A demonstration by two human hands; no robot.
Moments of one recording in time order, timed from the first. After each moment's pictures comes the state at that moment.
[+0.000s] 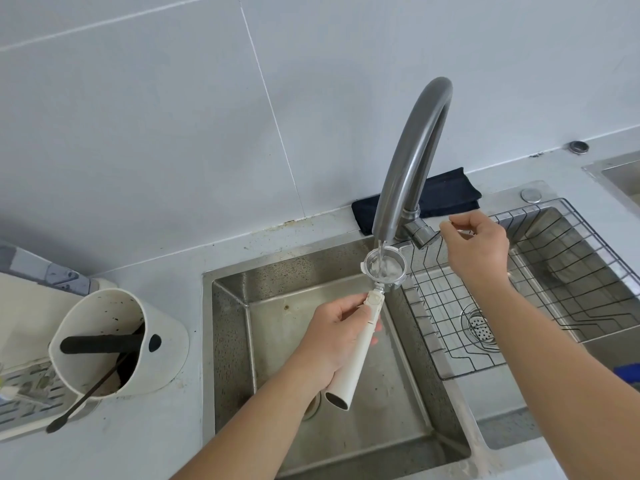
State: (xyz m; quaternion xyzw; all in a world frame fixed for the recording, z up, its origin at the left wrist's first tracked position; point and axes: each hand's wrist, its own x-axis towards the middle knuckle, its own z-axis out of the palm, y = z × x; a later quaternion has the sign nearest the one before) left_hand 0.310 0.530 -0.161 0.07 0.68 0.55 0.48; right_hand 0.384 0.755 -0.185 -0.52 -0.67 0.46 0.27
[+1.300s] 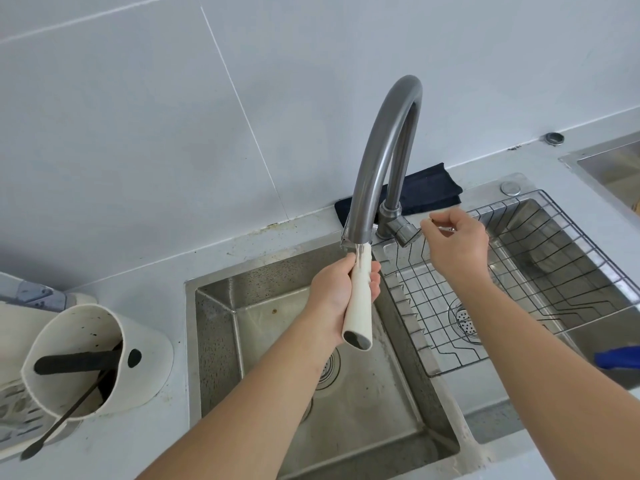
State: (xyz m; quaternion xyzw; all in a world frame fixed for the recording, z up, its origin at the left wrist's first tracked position) left_hand 0.291 0.598 -0.144 -0.15 0.51 0.66 0.54; right_hand 0.386 0.758 -0.186 -0.52 -0.67 0.46 0.27
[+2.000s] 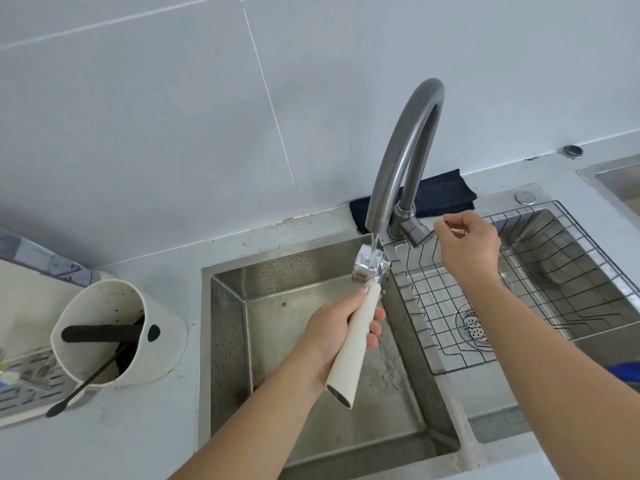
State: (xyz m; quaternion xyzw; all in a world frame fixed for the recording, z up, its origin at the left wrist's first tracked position) left_hand 0.317 0.535 -0.145 -0.09 0.53 0.62 0.57; right_hand 0.385 0.753 -0.183 -0.52 -0.67 0.46 0.27
